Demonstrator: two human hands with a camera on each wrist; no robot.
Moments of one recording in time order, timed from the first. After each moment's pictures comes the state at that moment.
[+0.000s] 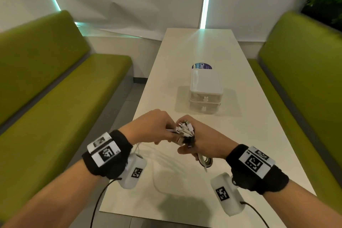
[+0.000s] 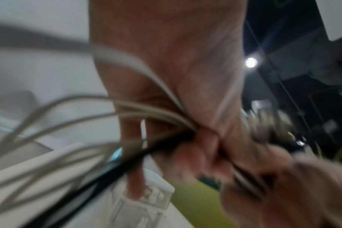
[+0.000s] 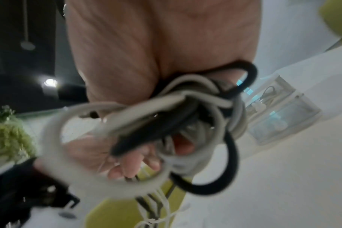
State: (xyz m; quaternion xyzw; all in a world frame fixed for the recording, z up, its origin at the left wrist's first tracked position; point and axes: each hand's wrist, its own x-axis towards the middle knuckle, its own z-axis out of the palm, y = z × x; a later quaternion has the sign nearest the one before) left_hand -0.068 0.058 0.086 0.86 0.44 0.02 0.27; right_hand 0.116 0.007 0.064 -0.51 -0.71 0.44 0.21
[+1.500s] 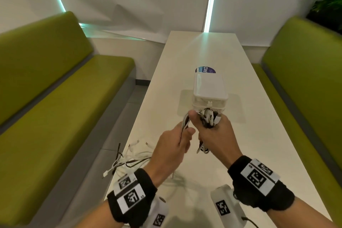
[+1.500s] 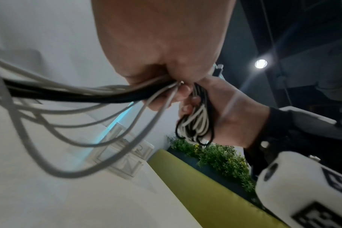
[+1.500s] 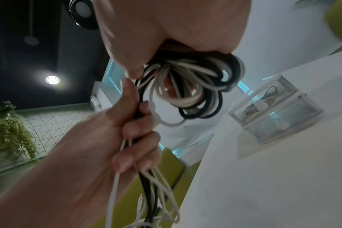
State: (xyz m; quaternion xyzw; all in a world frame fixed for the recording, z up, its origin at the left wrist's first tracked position) left_hand -0.030 0.012 0.036 0.73 0.43 0.40 0.35; right_hand 0.108 0.011 0.066 -0.57 -0.57 0.31 0.51
